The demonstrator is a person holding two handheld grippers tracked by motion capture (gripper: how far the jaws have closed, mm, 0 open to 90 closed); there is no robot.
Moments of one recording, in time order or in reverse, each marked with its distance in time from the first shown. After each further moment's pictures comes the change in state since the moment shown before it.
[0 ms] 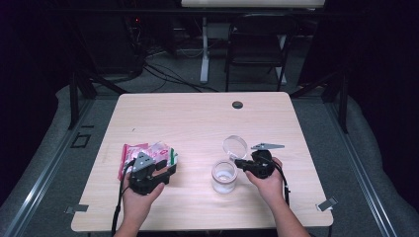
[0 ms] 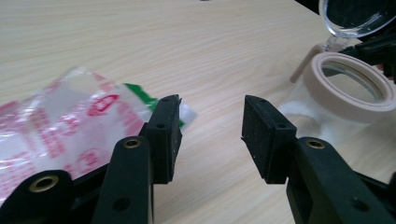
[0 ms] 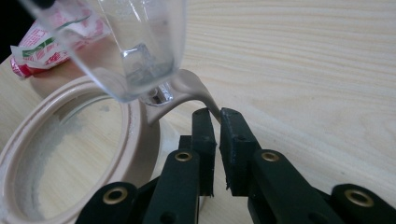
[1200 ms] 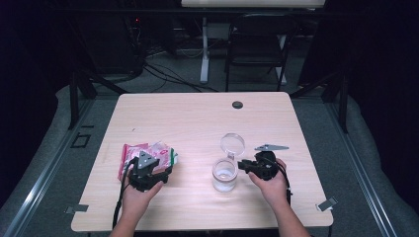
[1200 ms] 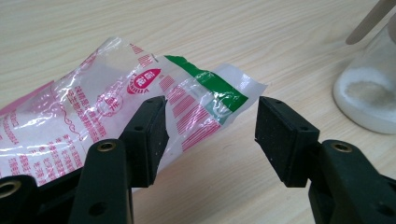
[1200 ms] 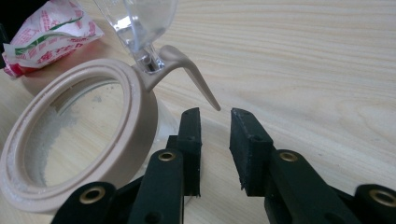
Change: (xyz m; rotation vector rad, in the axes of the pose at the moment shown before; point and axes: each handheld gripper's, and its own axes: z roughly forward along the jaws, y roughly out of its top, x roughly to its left) left arm 0.012 -0.008 0.029 0.120 0.096 0.094; right arm -0.002 -0.005 -0.013 0.002 -0.038 0.007
